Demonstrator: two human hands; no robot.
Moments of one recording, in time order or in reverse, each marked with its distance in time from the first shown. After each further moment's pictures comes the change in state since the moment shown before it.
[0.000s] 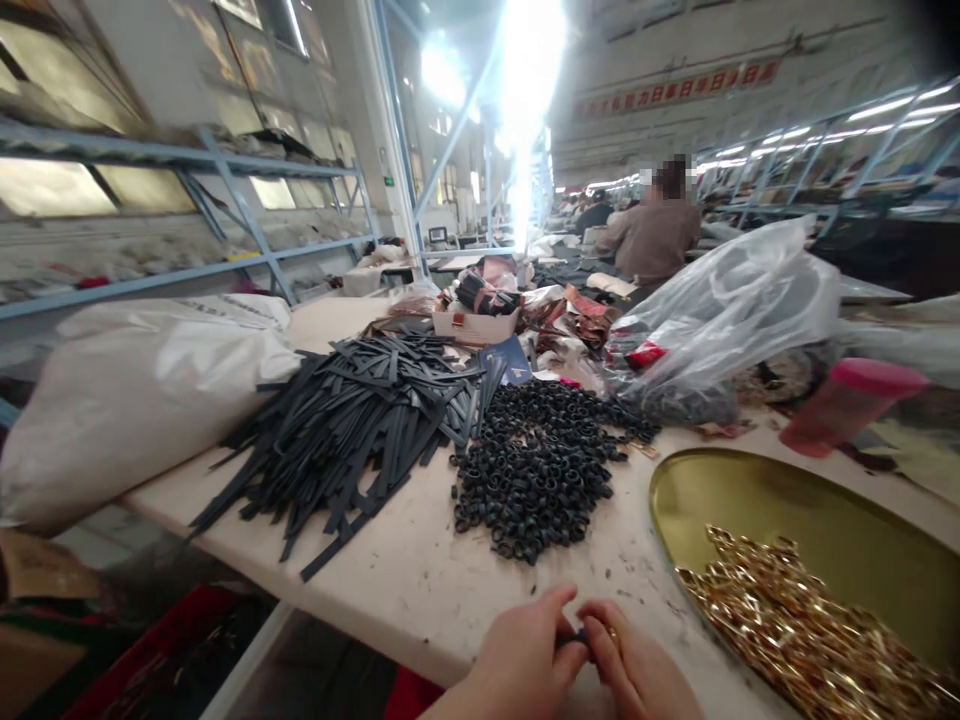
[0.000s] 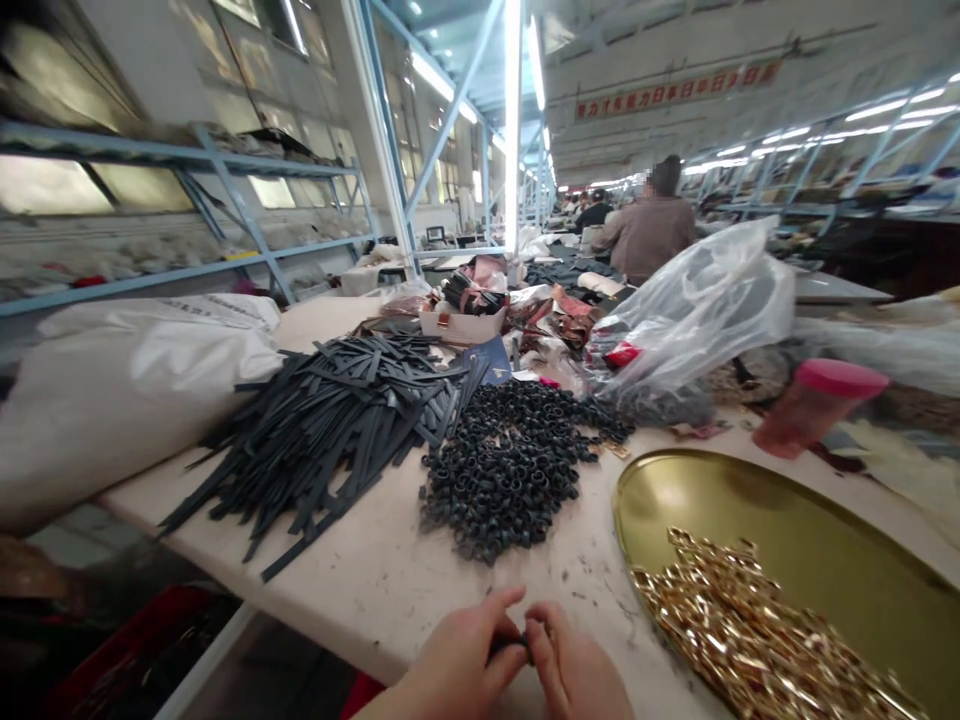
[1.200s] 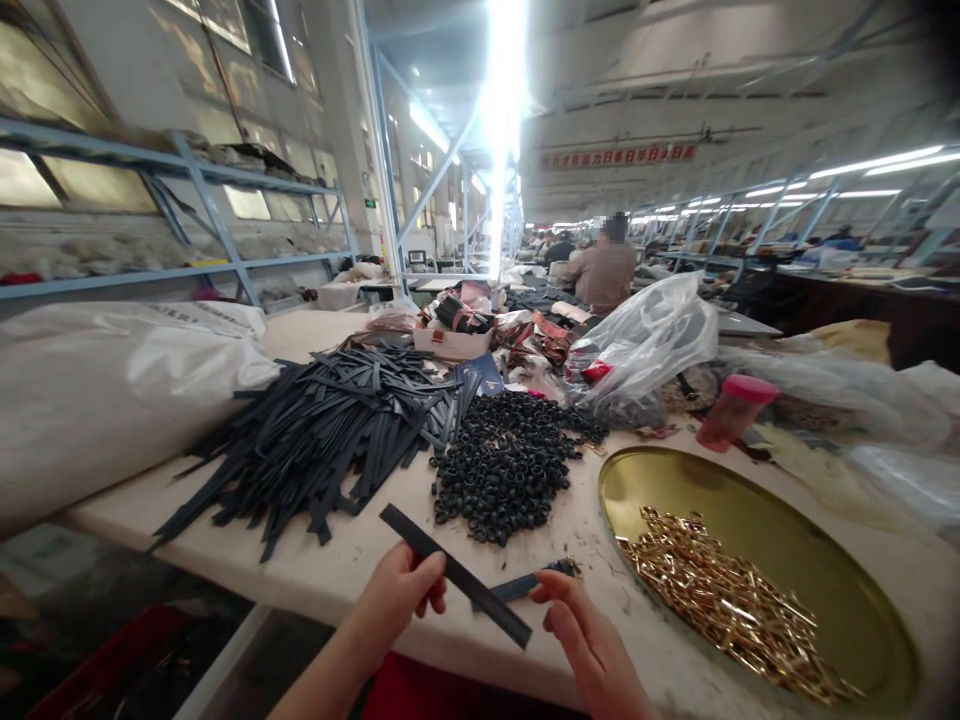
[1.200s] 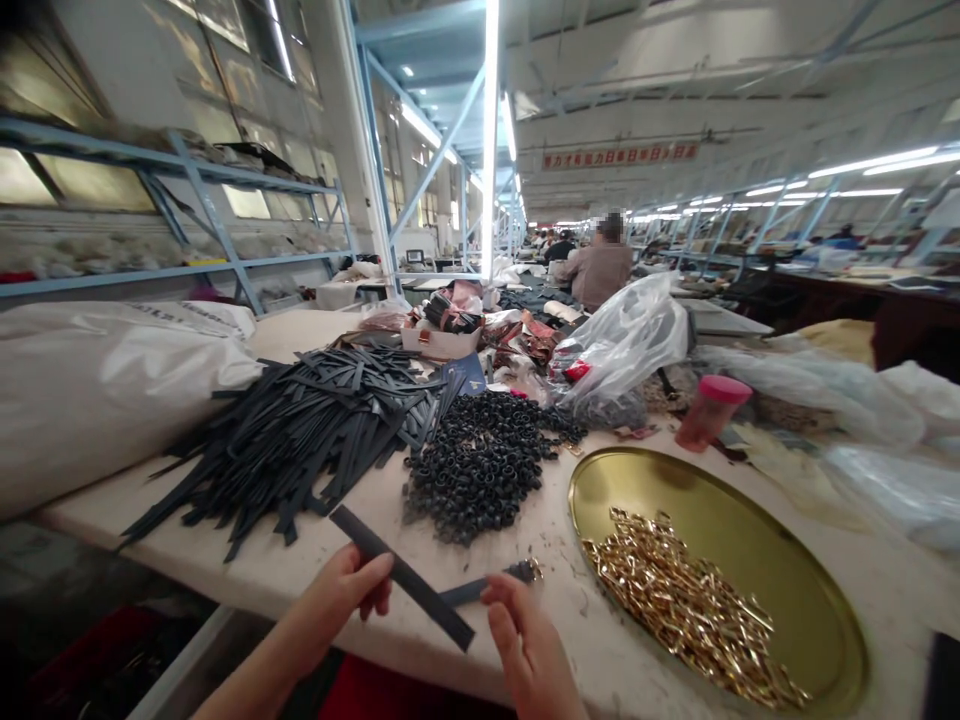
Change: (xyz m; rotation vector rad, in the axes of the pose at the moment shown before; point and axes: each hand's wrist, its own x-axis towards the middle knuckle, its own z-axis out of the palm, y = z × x) left_hand -0.048 -0.033 -0.076 -0.130 0.316 -0.222; right_hand -0.032 -0.038 0.006 0.309 0.145 -0.113
